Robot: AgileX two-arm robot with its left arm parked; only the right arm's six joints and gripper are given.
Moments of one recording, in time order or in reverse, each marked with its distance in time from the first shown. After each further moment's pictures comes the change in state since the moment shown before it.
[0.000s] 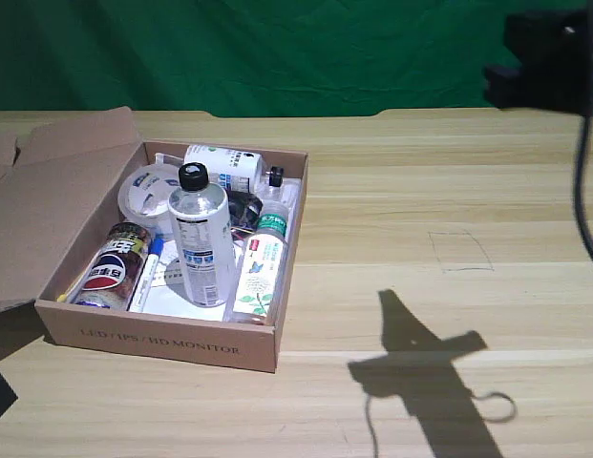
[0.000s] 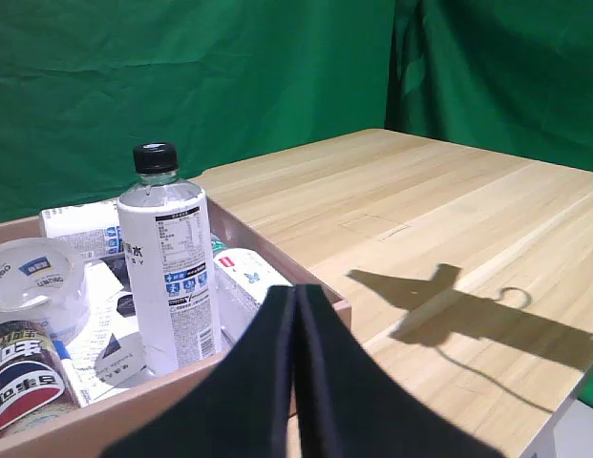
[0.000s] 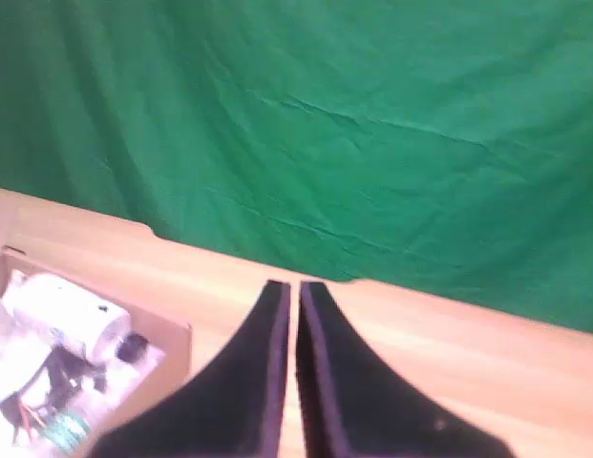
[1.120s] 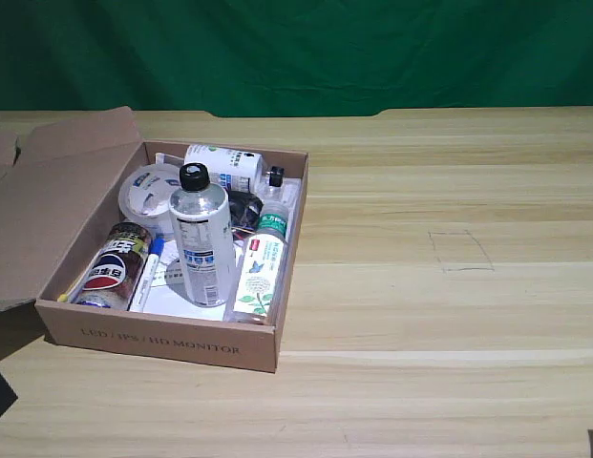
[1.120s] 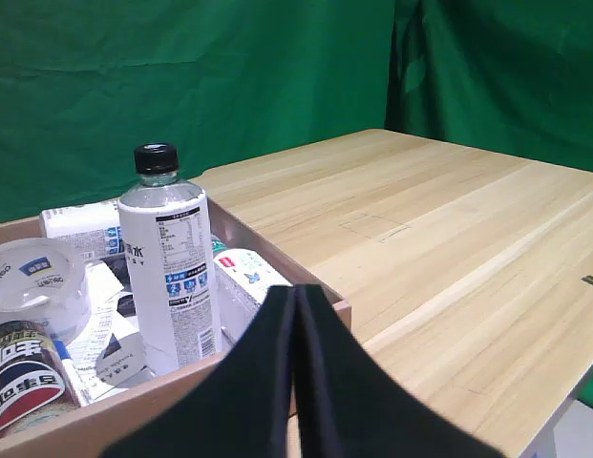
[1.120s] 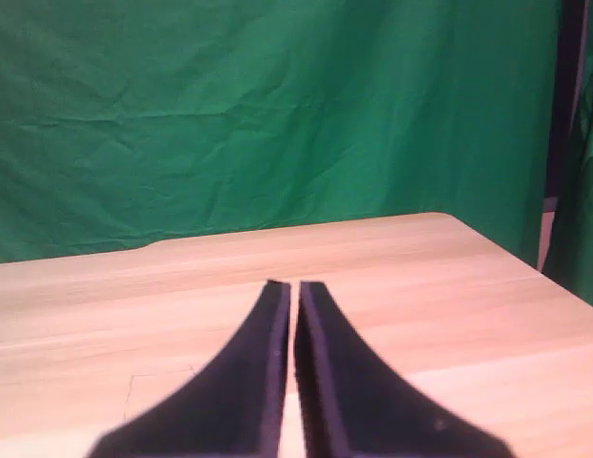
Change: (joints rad) arm -0.469 -1.010 0.820 0.079 -0.057 0.039
